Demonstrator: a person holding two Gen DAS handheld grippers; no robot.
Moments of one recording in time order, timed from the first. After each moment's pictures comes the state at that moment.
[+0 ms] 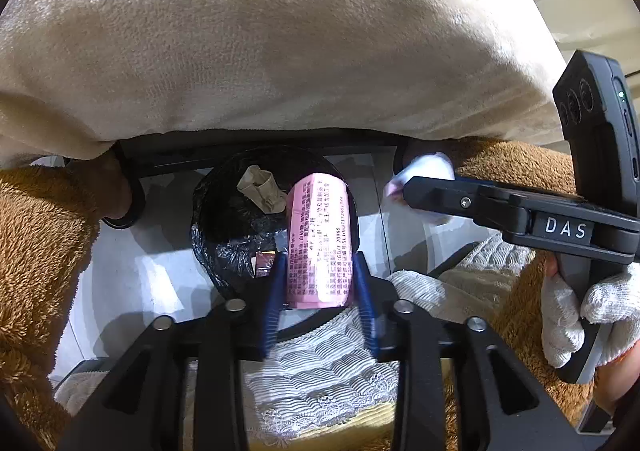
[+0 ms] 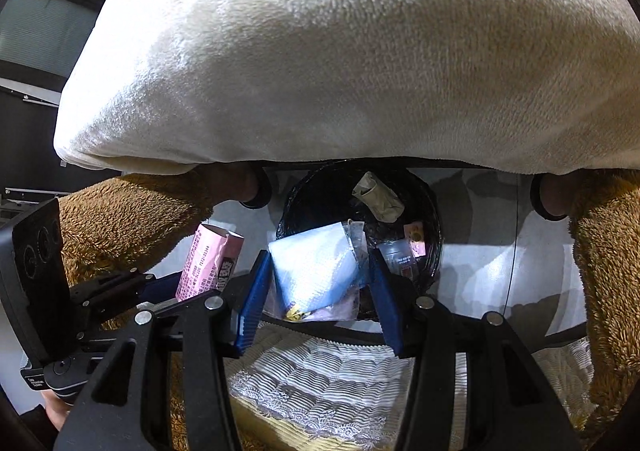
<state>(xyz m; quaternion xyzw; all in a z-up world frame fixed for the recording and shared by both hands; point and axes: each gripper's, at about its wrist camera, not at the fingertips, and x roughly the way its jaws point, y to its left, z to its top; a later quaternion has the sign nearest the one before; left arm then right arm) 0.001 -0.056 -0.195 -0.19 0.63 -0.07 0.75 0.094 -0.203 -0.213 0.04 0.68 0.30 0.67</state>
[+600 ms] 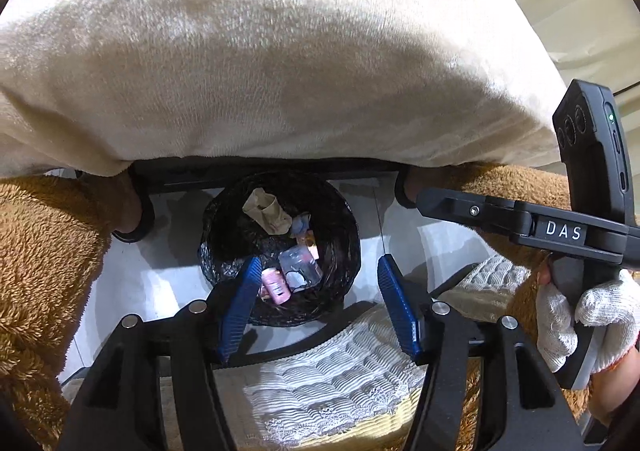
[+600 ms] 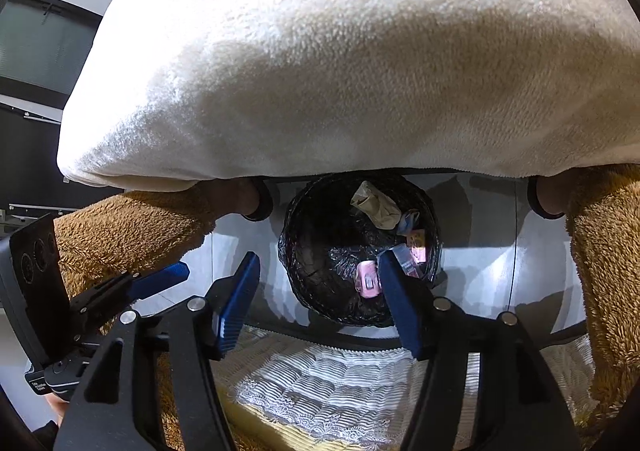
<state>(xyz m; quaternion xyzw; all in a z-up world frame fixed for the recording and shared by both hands) -0.002 -0.042 -0.180 -0.20 0.60 -0.06 0.78 0.098 -0.210 -0.203 0.06 0.66 0.30 0.68</state>
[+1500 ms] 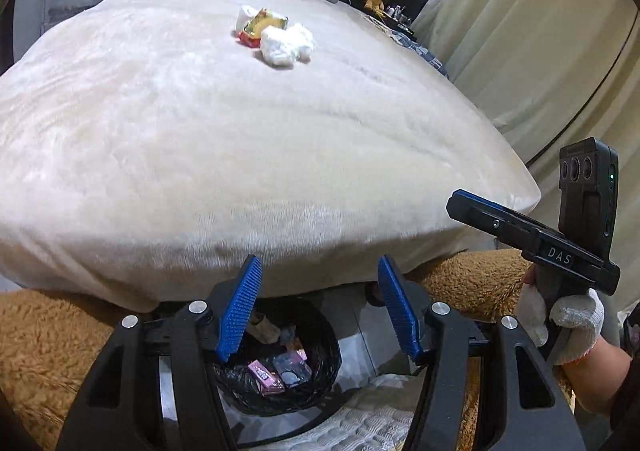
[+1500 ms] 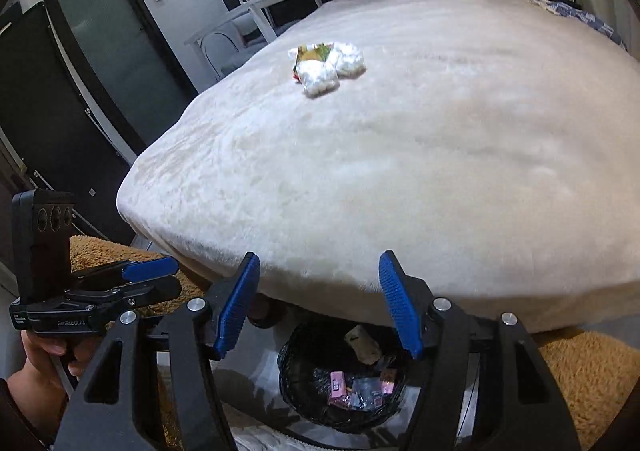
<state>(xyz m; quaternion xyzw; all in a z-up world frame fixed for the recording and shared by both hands) -0.005 -0.011 -0.074 -0.18 0.42 -0.08 0.89 0.091 -0.233 -0.072 0.02 0.41 0.38 0.83</state>
